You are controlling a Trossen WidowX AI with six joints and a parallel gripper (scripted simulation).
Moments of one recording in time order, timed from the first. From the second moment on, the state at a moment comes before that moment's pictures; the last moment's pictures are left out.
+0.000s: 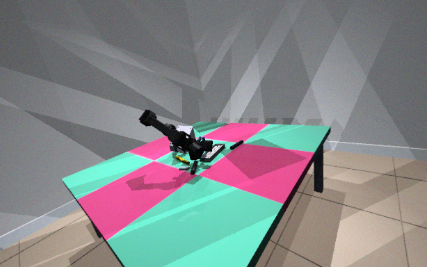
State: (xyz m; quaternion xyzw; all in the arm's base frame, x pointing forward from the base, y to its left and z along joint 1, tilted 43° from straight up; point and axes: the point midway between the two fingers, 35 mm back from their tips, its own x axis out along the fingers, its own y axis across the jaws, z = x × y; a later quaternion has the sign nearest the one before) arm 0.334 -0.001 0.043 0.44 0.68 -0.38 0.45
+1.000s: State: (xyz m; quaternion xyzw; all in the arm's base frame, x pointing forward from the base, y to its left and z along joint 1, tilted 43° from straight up) arm 0.327 0.021 0.068 0.43 0.68 -0.38 0.45
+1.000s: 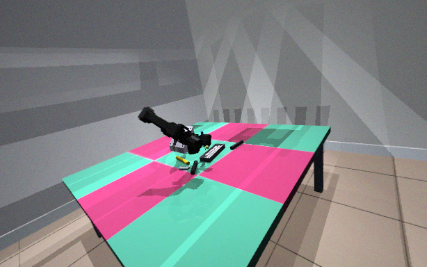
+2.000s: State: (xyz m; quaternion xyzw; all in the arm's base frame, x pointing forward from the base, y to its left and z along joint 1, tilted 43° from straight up) arm 0.341 0.039 0.037 0.44 0.68 -0.38 0.45
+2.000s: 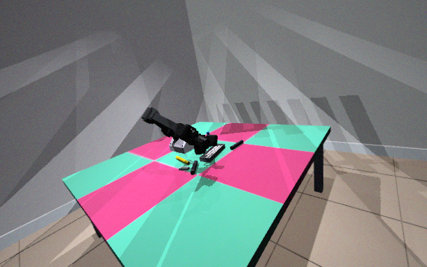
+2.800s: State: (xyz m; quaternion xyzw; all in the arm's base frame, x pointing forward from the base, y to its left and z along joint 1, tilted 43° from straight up) arm 0.343 0.032 0.027 0.44 0.68 -0.38 0.45
